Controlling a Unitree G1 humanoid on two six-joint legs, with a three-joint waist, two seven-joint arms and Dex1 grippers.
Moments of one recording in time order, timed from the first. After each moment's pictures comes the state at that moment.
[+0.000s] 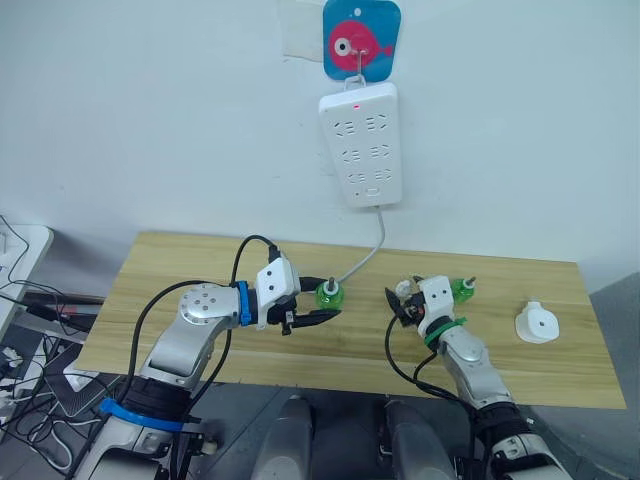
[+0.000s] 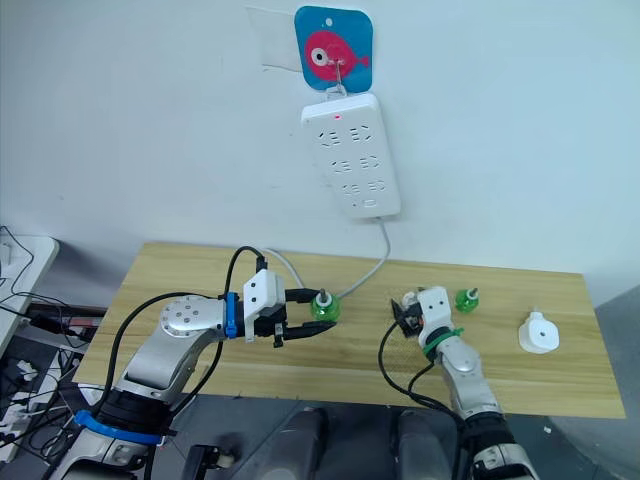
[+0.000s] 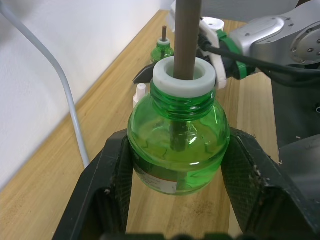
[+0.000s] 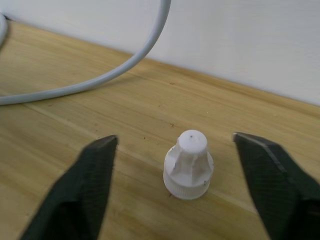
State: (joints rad) left arm -0.32 0.54 -0.18 -0.03 -0.24 0.12 -1.08; right arm -0.20 -0.18 0.07 0.40 0.06 -0.16 0.34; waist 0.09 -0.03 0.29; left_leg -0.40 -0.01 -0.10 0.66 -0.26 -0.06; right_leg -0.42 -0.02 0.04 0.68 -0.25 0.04
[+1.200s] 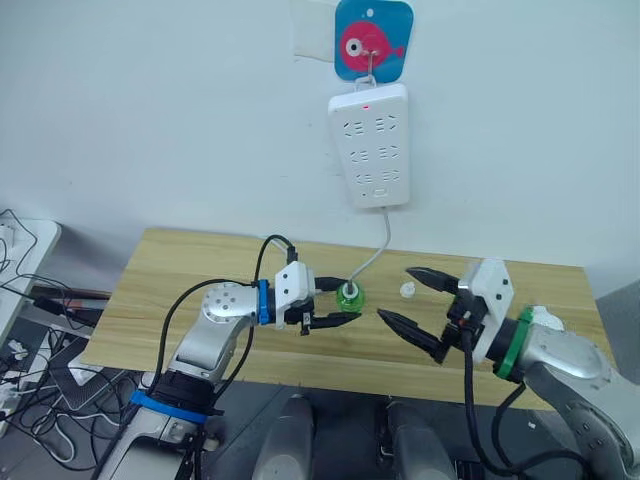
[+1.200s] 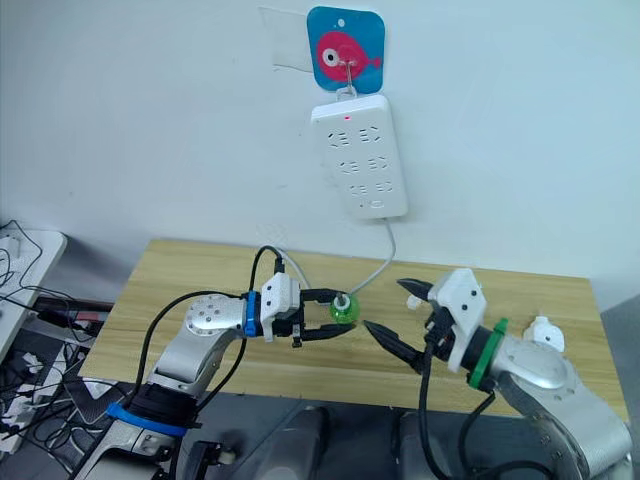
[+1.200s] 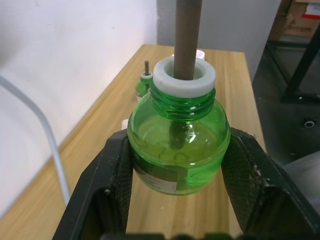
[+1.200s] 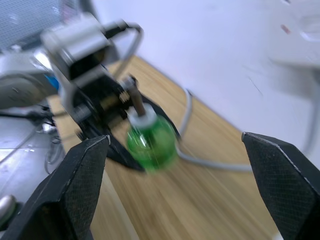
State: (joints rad) left arm -0.38 0.43 -0.23 0.09 -0.24 -0.03 -1.17; right arm -0.08 -0.51 0.01 -0.82 0.57 0.77 0.54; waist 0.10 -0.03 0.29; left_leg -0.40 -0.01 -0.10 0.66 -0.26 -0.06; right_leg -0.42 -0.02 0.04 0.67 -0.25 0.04
